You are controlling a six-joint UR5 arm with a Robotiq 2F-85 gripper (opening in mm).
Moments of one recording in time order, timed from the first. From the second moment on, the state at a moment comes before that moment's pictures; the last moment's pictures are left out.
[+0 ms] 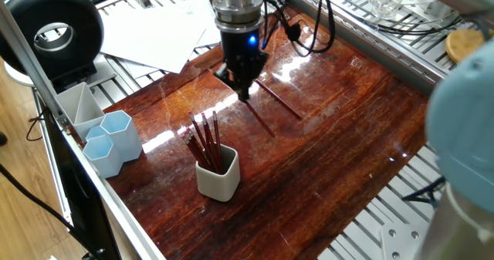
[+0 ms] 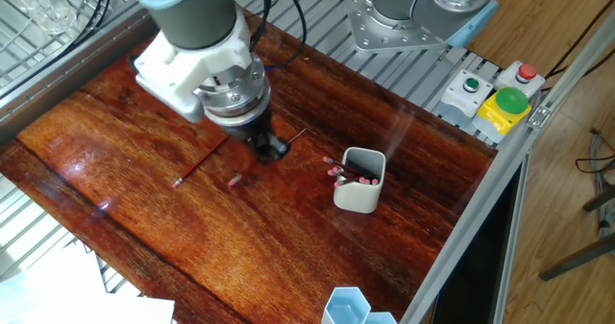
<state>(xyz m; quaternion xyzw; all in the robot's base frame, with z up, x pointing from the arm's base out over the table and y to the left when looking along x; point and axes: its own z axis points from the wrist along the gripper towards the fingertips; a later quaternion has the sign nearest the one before) 0.545 0.066 0.118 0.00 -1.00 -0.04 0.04</state>
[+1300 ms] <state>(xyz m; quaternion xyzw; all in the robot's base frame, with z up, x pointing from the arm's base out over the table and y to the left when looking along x) 0.616 0.068 0.124 0.06 -0.99 -0.04 -0.10</state>
